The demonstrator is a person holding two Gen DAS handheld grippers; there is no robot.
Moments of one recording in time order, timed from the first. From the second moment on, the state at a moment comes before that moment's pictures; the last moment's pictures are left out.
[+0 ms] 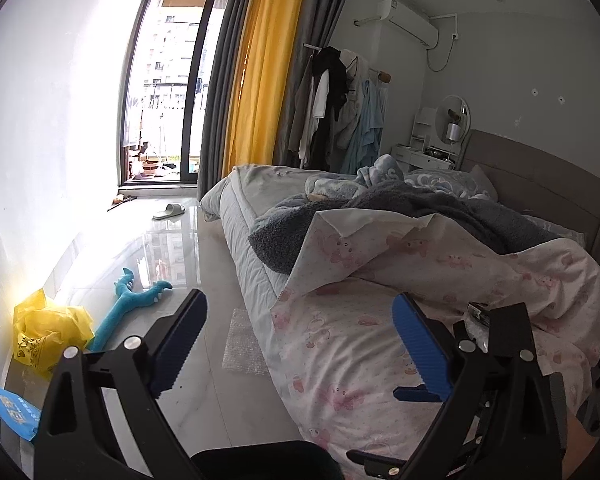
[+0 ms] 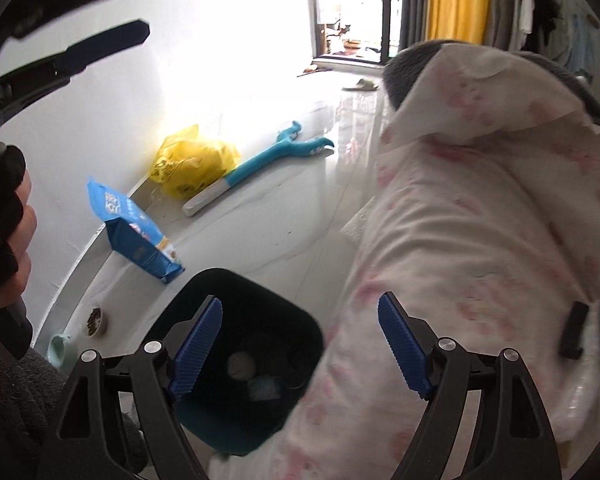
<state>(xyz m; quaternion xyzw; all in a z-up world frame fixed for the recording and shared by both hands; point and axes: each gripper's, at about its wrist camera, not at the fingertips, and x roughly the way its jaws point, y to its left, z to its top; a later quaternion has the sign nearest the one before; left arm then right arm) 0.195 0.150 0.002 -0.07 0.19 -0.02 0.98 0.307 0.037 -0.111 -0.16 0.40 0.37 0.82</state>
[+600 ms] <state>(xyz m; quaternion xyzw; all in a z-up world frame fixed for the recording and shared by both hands) 0.222 0.090 -0.006 -0.06 0.21 -0.05 0.97 0.344 -0.073 -0.067 -0.09 0.34 0.28 0.89</state>
